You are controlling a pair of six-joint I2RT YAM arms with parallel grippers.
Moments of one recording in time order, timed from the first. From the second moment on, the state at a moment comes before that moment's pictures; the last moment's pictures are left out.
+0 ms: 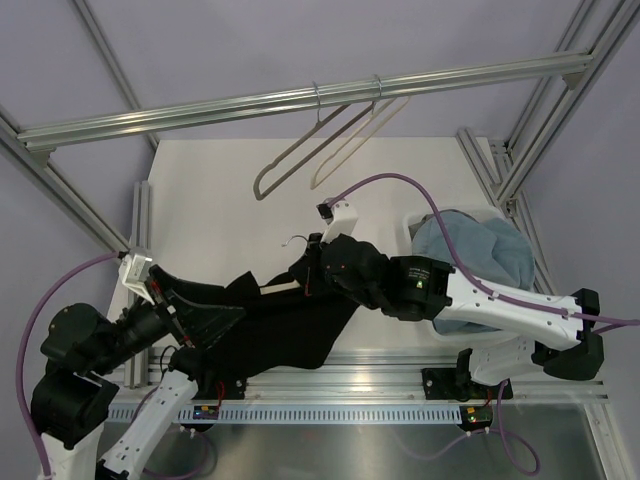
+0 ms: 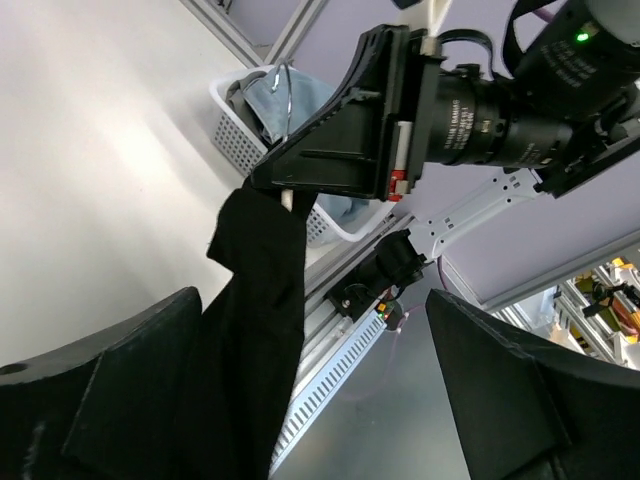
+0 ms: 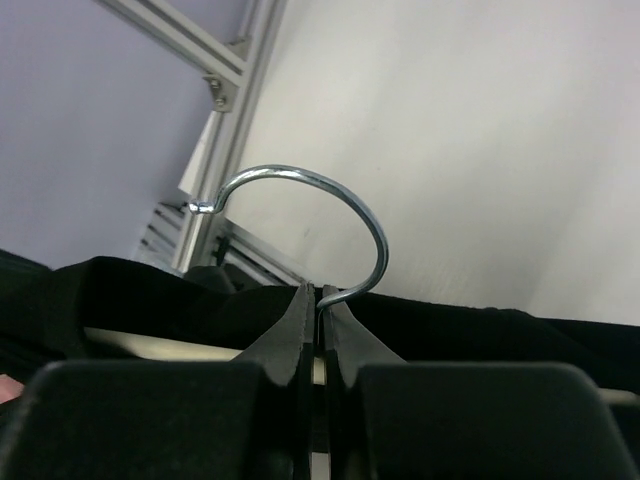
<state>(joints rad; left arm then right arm) -0.37 0.33 1.14 -0.88 0.54 -0.59 1.32 1.34 1.43 -0.54 0.44 0.83</state>
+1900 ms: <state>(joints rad) -0.37 0.24 0.98 -0.82 0.67 -0.45 1.32 1.14 1.51 -0.72 0.40 0.84</state>
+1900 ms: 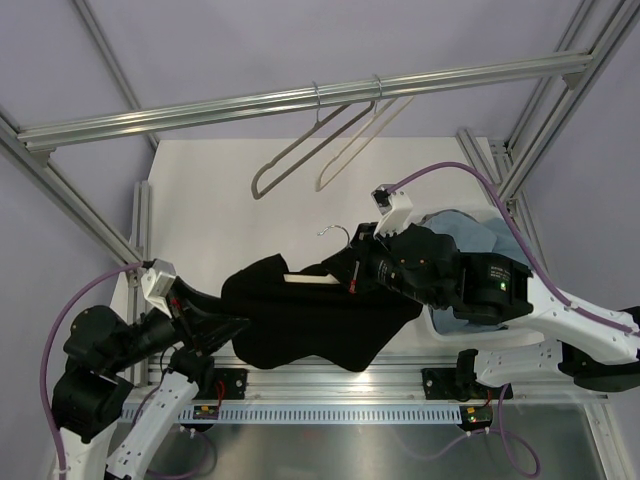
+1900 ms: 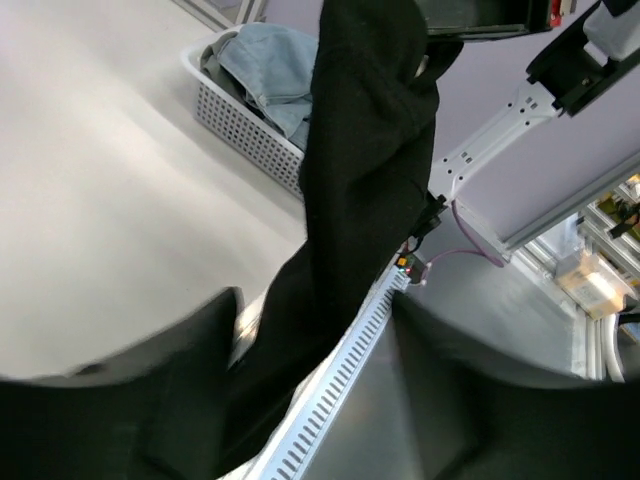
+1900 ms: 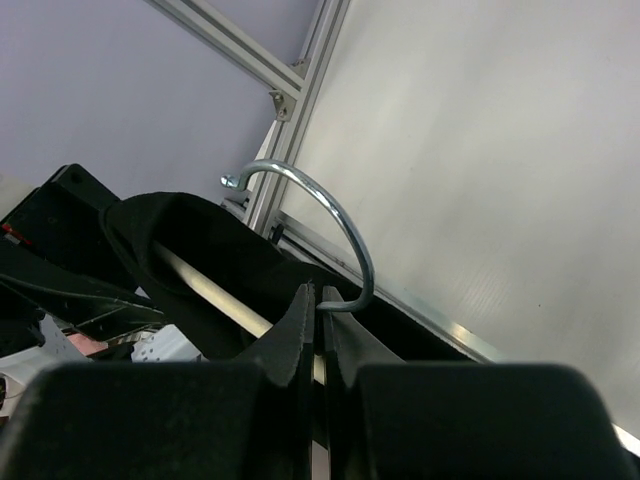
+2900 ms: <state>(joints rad) -0.38 0.19 1.09 -0.96 0.28 -0.60 1.32 0.88 1.37 -0.78 0.60 1.07</state>
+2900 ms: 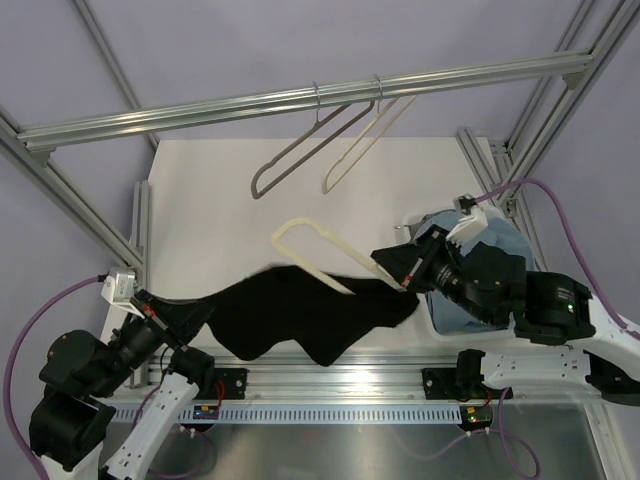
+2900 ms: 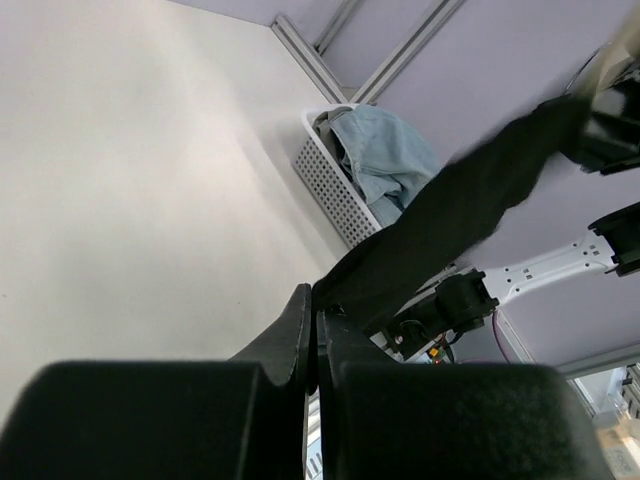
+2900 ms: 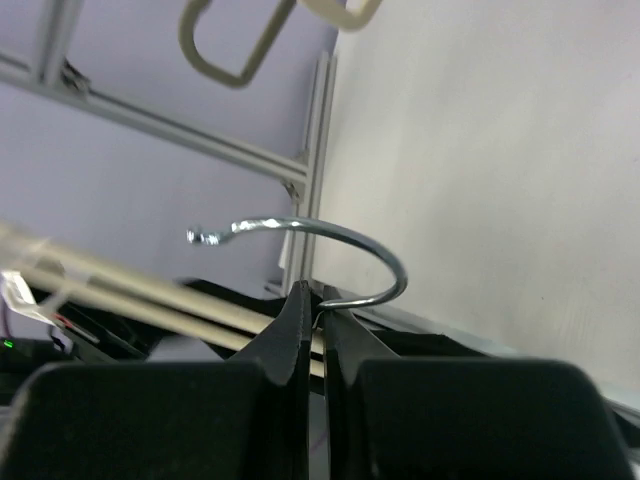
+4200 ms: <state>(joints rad) -0.37 0.26 1.01 -0.85 0.54 -0.52 1.31 0.88 1.45 -0.72 0.22 0.72</state>
